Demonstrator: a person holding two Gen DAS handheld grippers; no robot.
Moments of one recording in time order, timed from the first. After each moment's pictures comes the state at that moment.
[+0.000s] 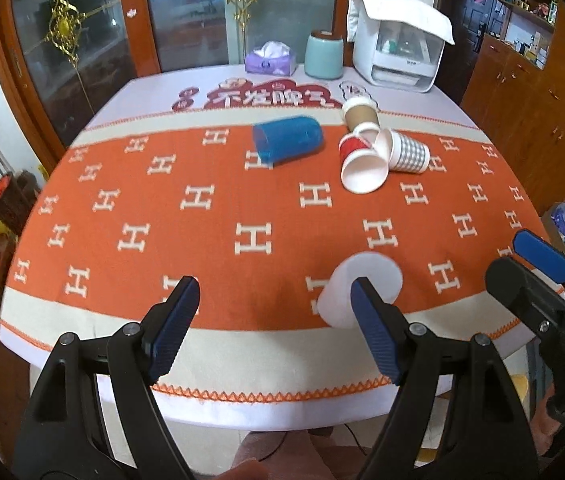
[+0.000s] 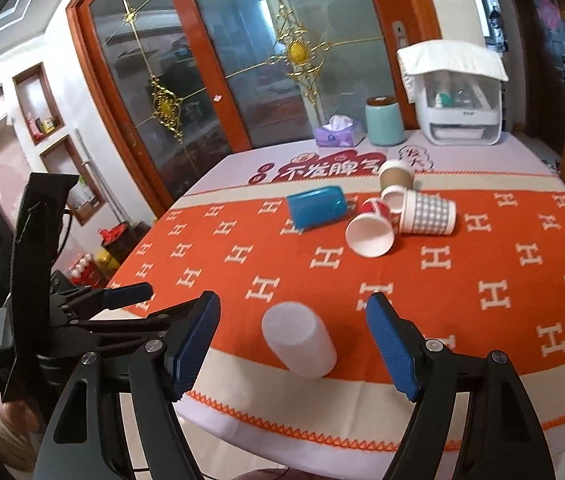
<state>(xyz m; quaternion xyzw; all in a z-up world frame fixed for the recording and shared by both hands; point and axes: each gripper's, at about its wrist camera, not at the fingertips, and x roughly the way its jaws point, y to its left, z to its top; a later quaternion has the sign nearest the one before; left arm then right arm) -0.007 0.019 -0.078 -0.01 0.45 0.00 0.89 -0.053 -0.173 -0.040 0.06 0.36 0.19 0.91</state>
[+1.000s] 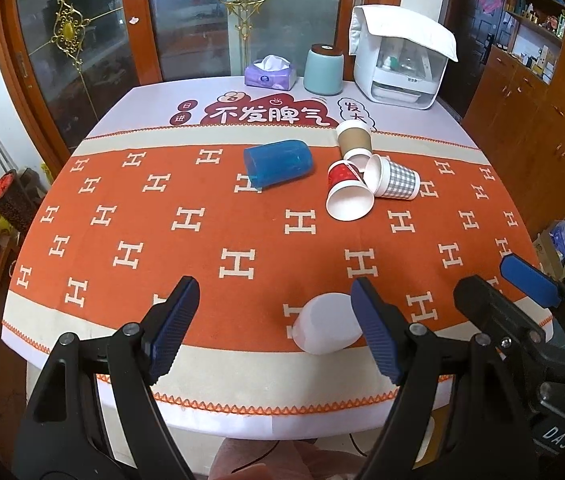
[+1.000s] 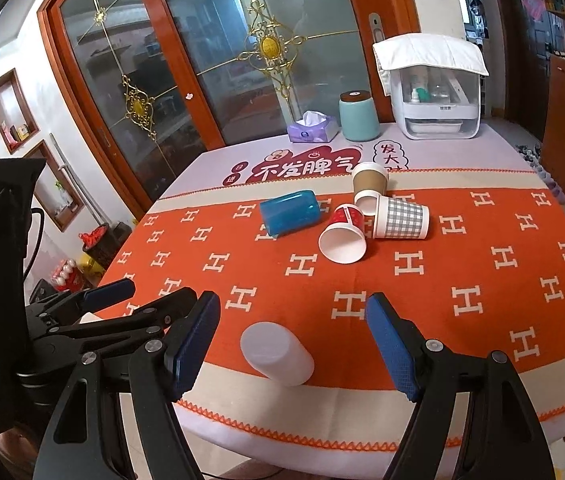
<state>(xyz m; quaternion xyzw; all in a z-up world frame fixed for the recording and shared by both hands) 0.018 -0.004 -0.047 -0.03 0.45 0.01 0.89 -0.022 -0.182 -0.013 0.07 0.39 0.15 0.90</state>
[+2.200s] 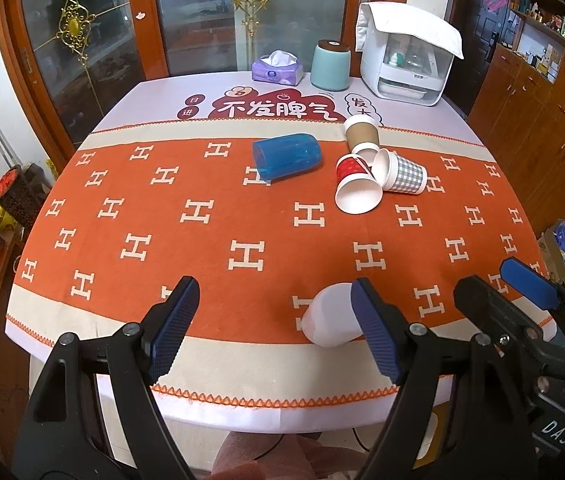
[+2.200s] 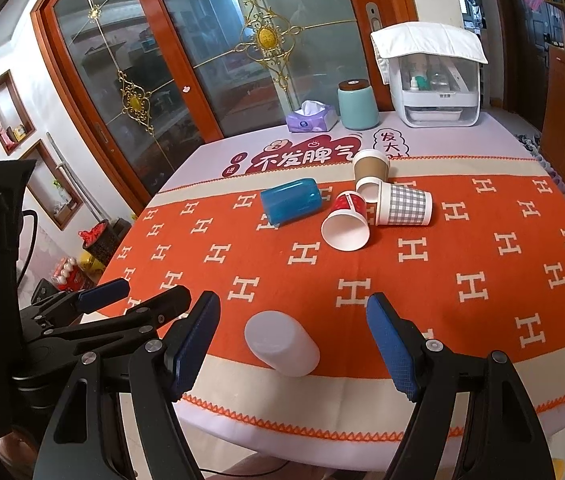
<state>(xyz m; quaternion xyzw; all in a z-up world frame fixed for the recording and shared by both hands) 0.009 0.006 -0.053 -0.03 0.45 0.02 0.89 -0.023 -0.175 -0.026 0.07 0.41 0.15 0.90</state>
